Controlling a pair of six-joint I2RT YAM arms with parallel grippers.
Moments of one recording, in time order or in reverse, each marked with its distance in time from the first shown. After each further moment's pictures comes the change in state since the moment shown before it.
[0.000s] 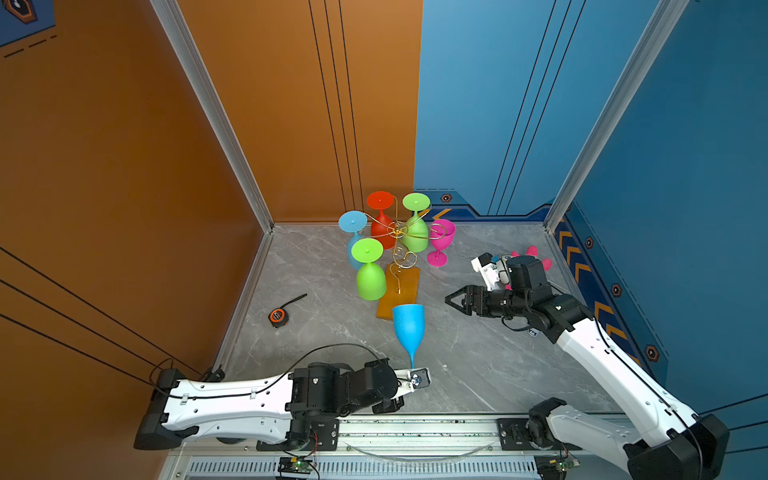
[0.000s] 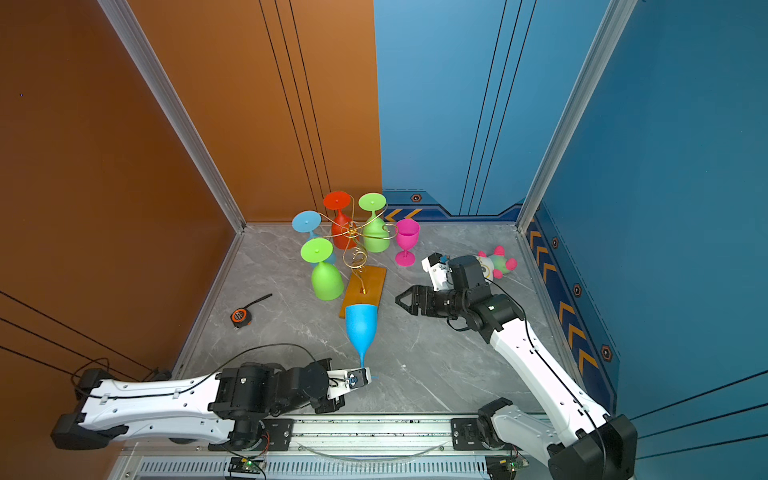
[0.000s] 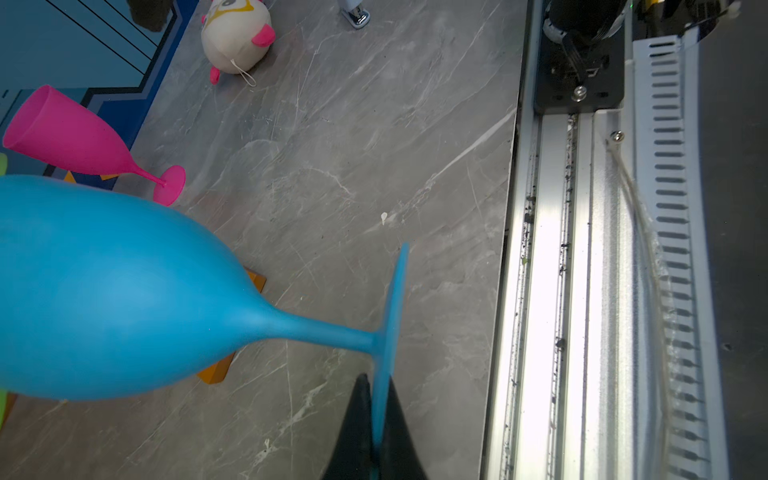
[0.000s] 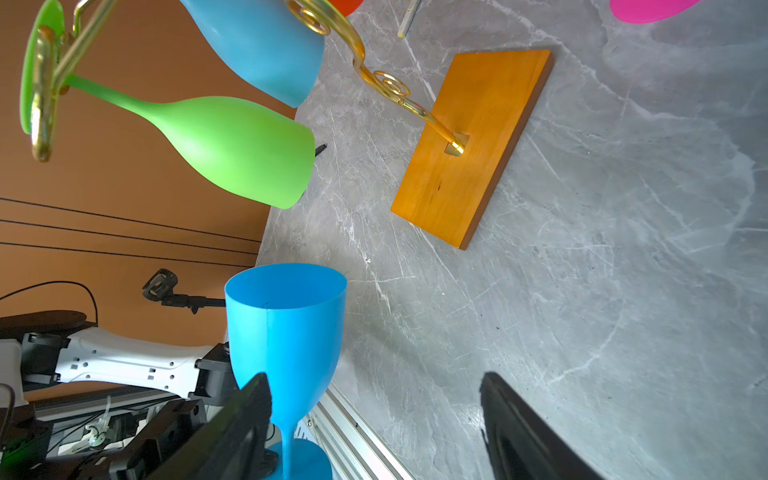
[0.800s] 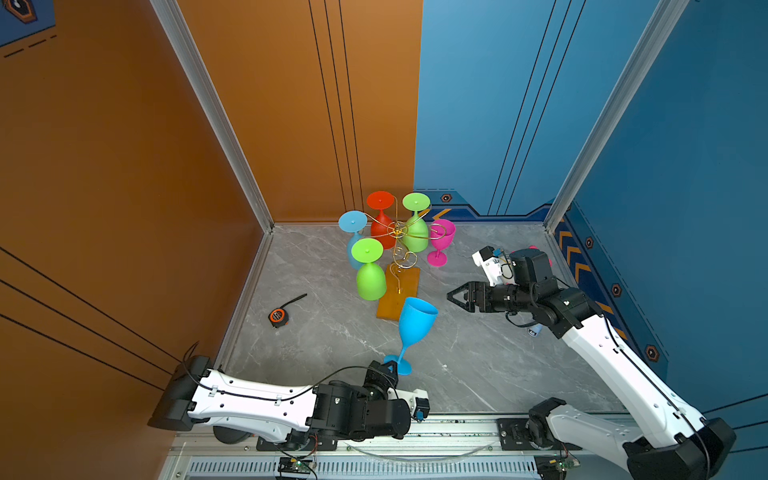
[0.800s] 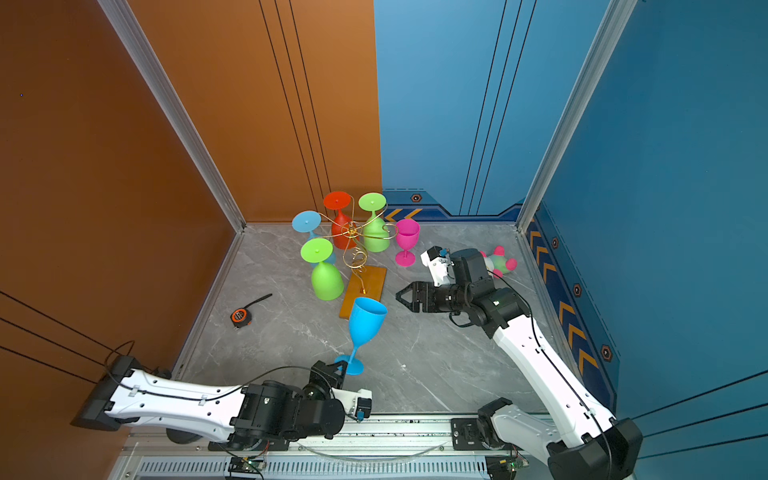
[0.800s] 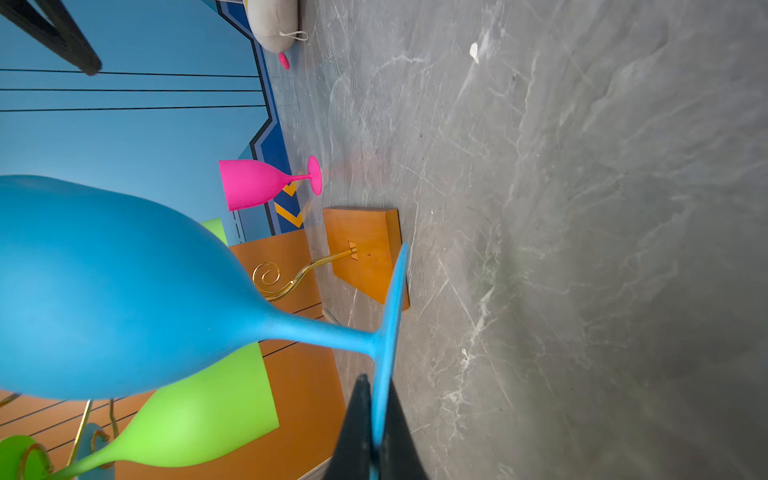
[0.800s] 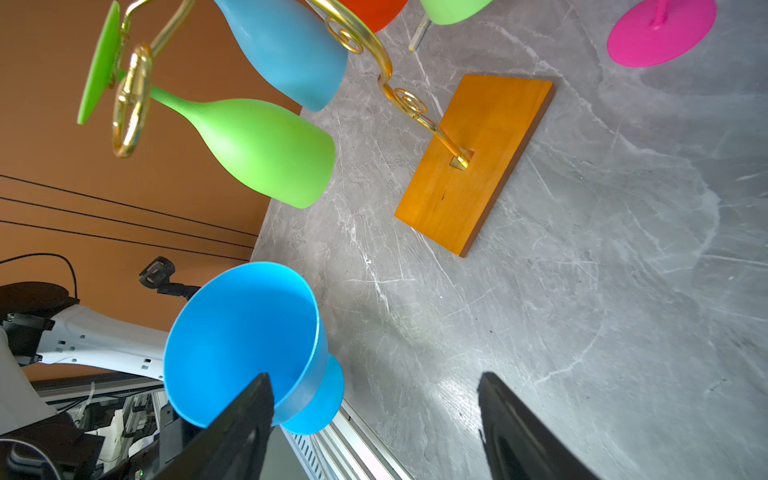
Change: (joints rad) left arm -0.166 0.131 -0.078 -0.022 -0.555 0.483; right arm 0.006 0.008 0.121 -0.098 0.012 -0.079
